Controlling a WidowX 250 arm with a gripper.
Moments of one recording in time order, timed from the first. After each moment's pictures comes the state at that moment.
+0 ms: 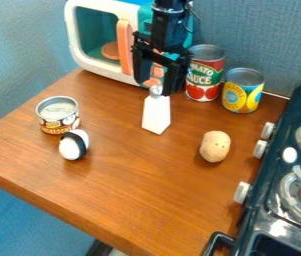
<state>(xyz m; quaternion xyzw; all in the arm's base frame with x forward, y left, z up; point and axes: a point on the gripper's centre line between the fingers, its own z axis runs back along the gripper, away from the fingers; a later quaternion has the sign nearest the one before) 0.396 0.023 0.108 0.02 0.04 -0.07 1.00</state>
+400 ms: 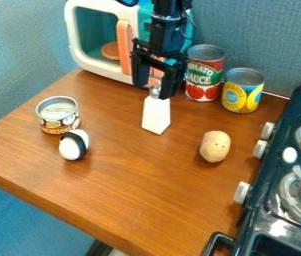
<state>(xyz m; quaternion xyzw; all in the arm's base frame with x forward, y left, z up) 0.402 0.028 0.093 0.01 0.07 -0.08 0.99</state>
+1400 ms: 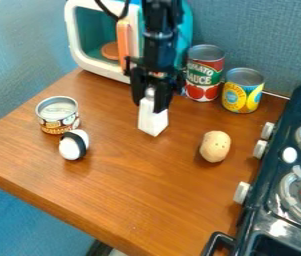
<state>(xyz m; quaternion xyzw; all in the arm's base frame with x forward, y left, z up) 0.391 0.024 0.082 0.00 0.04 -0.01 1.00</state>
